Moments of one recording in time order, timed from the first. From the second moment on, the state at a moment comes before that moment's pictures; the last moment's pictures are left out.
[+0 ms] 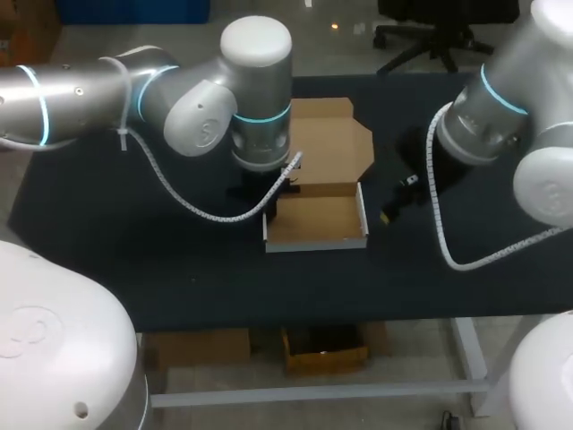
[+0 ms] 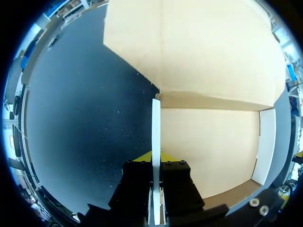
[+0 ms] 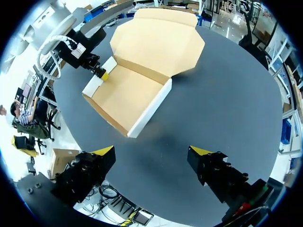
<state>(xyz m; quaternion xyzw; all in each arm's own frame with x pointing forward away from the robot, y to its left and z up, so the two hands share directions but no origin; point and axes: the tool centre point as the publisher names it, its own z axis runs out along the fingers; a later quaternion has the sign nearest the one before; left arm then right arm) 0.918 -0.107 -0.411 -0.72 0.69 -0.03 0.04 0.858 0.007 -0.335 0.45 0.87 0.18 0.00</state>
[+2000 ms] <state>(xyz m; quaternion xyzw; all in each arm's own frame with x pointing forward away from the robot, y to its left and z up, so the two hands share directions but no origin) 0.920 -0.082 -0.410 -0.71 0.70 0.02 0.09 0.786 -0.062 -0.295 0.23 0.93 0.28 -0.01</state>
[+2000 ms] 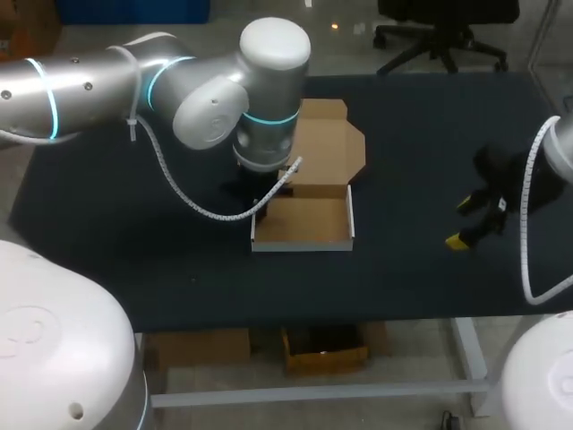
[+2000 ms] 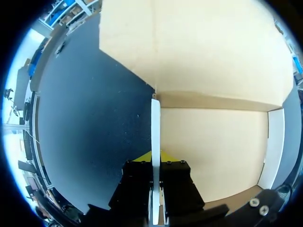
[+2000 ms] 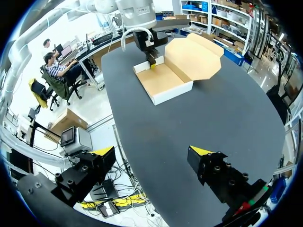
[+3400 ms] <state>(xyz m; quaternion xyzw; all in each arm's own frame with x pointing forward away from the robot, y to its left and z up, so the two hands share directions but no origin) 0.916 -0.091 -0.400 -0.69 0.72 -0.05 0.04 0.787 -0.061 -0.297 0.23 0.93 0.29 -0.02</state>
